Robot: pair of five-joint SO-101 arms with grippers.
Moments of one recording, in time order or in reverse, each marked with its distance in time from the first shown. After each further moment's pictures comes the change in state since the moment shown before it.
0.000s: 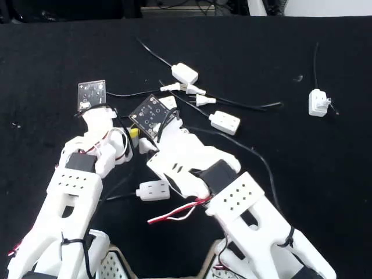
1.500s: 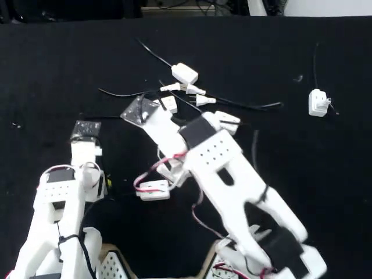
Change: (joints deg) left arm -17.3 -0.1 14.7 10.5 -28.5; right arm 3.2 27.3 -29.0 37.6 6.6
